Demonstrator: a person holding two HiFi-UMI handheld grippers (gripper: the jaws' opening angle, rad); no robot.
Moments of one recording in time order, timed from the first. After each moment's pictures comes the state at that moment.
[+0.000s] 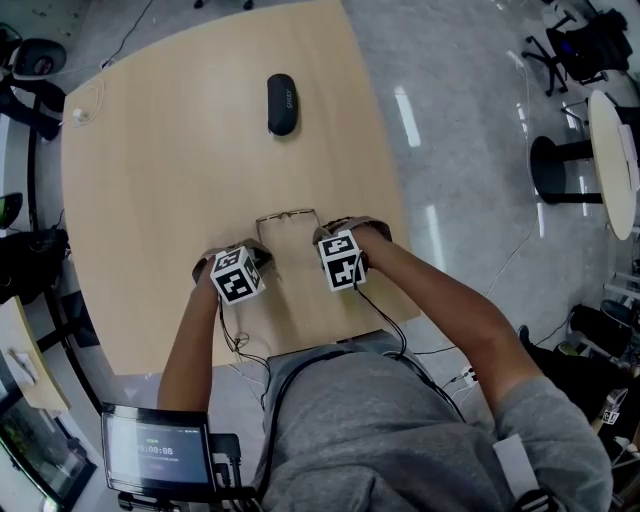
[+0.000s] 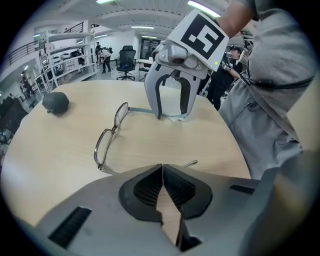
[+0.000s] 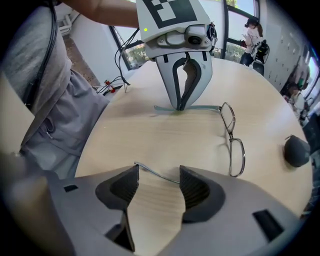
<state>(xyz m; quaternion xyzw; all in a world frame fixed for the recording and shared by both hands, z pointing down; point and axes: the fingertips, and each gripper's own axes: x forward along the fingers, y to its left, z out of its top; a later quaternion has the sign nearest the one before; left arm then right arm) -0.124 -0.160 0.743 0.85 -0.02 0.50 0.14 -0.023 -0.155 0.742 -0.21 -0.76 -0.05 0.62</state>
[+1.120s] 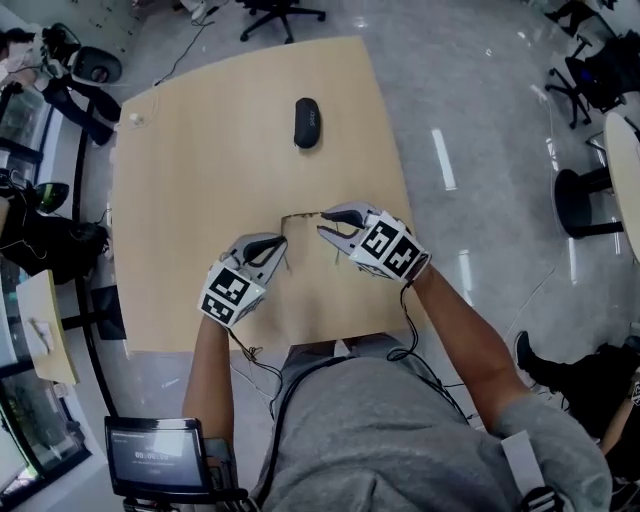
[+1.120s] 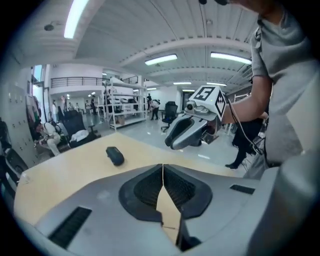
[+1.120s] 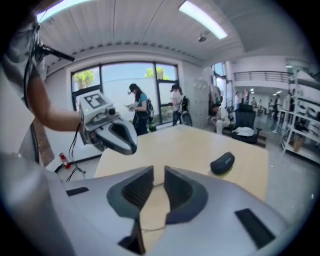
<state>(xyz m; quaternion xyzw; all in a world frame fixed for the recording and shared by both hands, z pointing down) -0.105 -0.165 0.511 0.91 -0.32 0.24 0.11 -0.051 -0.198 0.513 0.12 -0.94 0.09 0.29</state>
